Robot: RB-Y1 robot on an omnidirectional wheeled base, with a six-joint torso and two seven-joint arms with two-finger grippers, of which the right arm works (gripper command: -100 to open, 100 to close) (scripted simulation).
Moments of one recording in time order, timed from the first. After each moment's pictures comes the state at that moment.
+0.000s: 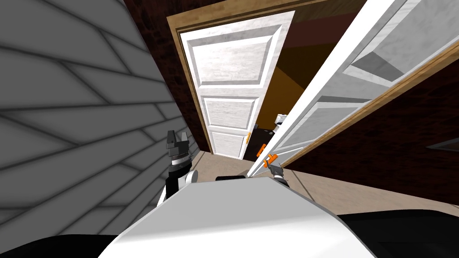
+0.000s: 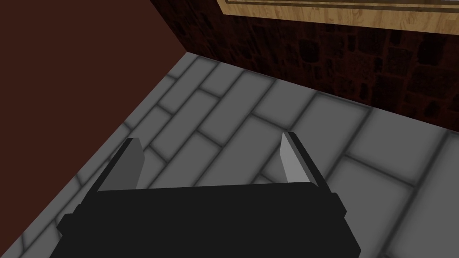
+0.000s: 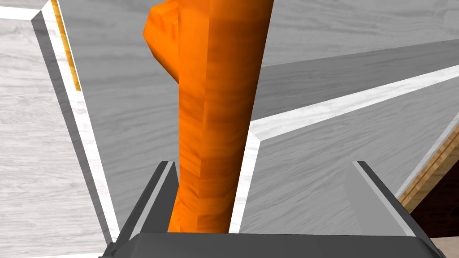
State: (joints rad) arm 0.27 -0.40 0.13 -0.78 -0.64 -0.86 -1.49
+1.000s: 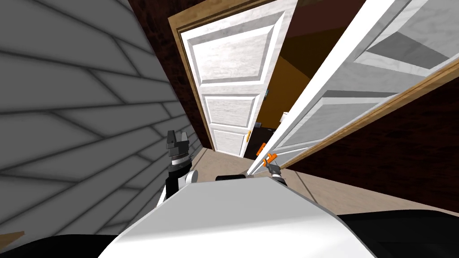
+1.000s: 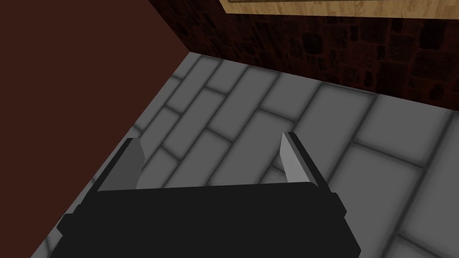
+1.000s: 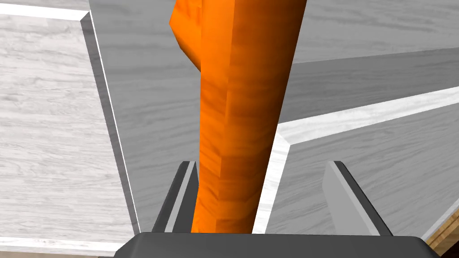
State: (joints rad) arm 0.27 -0.41 0.18 -0.80 -0.61 -0.91 -1.52
